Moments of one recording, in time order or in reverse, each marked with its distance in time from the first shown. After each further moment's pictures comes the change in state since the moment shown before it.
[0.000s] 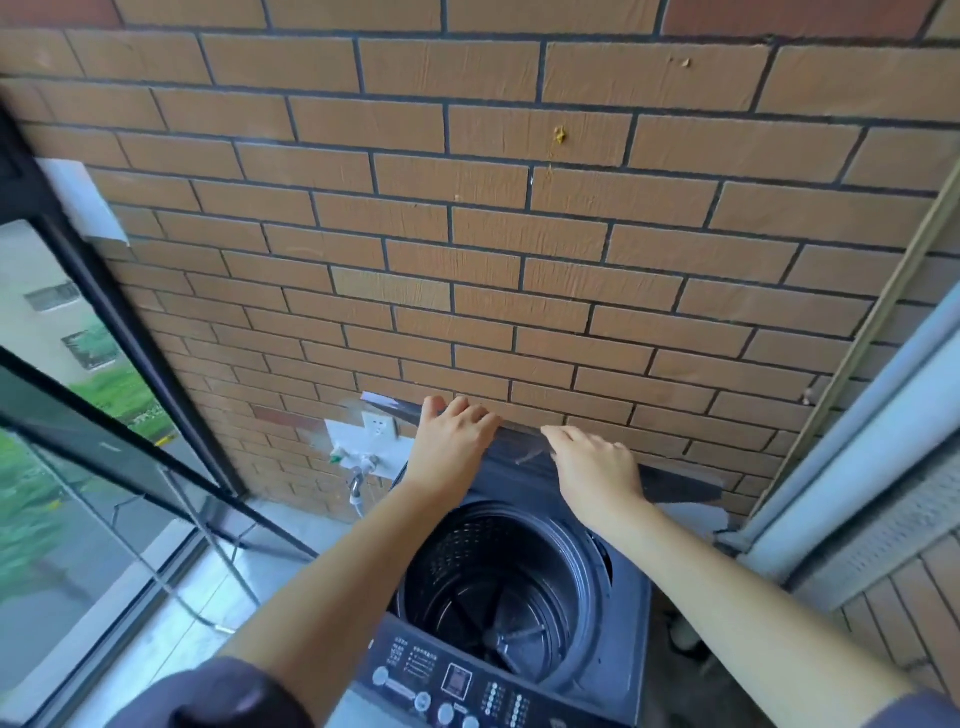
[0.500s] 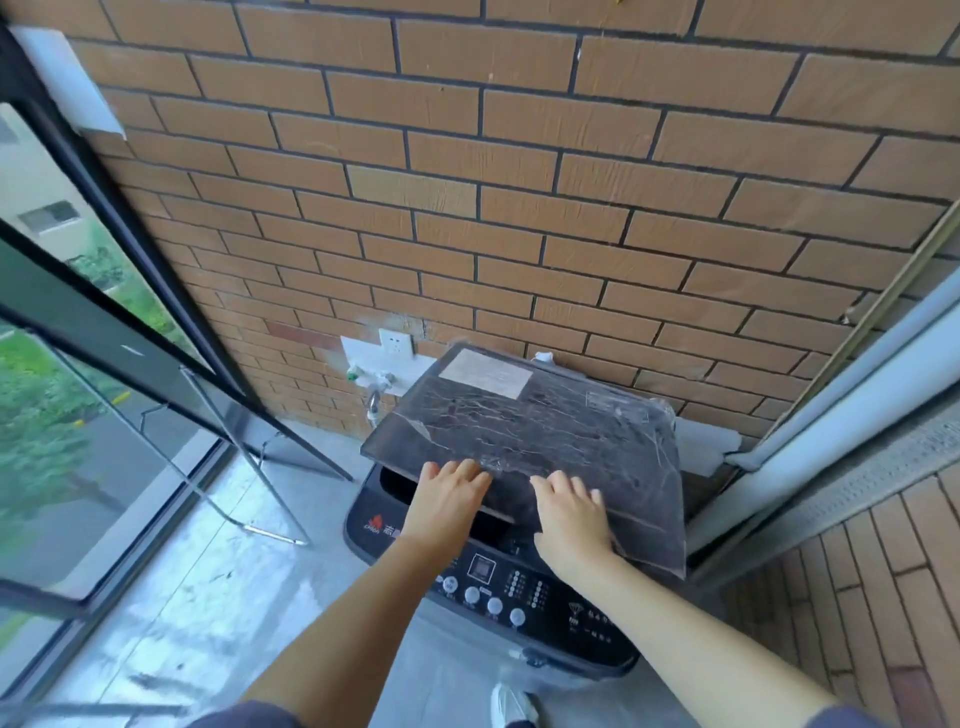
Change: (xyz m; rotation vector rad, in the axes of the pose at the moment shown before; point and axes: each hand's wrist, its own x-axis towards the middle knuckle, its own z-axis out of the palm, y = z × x) left_hand -0.164 0.029 0.053 -0.127 -0.533 -0.052; right_hand -0.109 -0.069 0.107 0.029 -0.363 0.047
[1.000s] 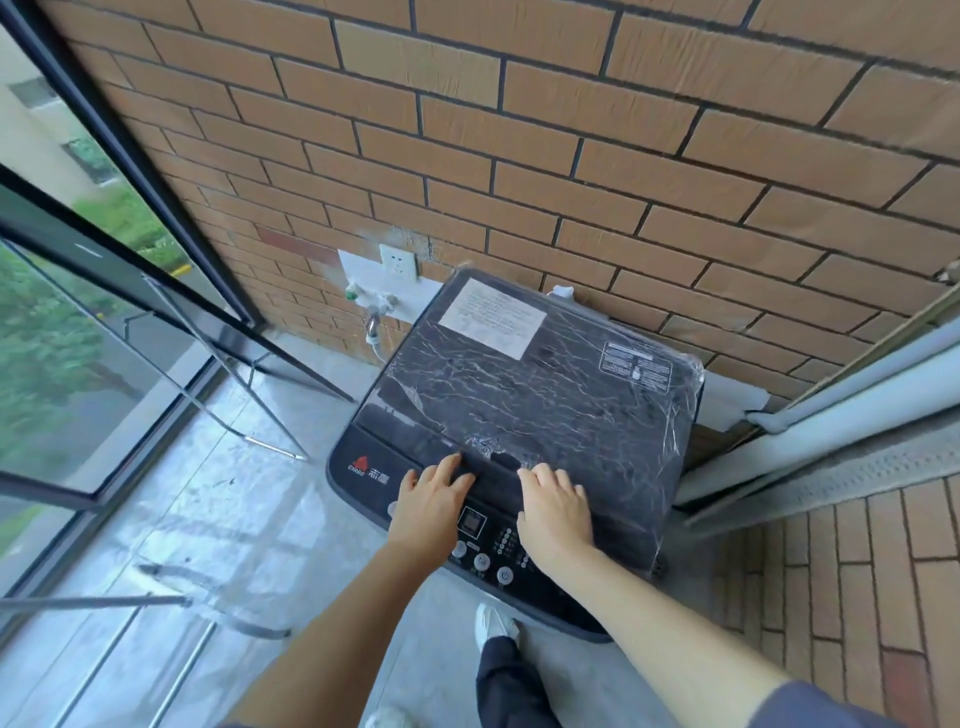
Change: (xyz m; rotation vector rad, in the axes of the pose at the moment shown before) left_hand -0.024 0.018 0.073 -0.206 -0.226 -0.194; right_hand 0.013 0.004 0.072 0.053 -0.101 -0.064
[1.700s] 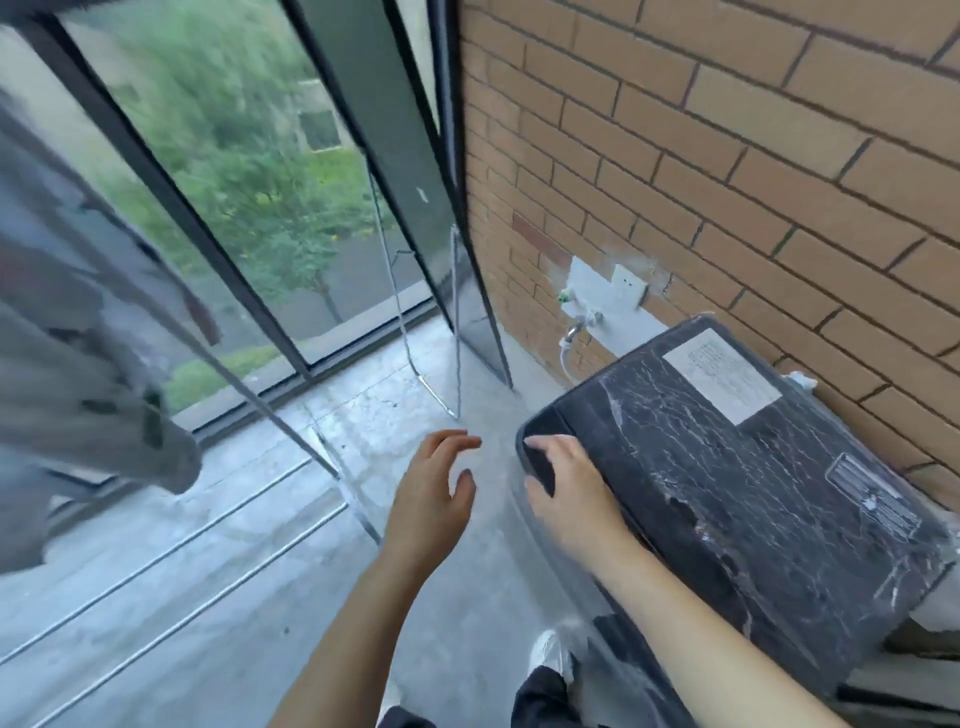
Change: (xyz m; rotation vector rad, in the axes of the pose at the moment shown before) left_hand -0.169 -0.089 -0.057 -0.740 0.701 -0.556; right_hand -0.029 -0.166 -0.063 0.479 -0.104 -0.537
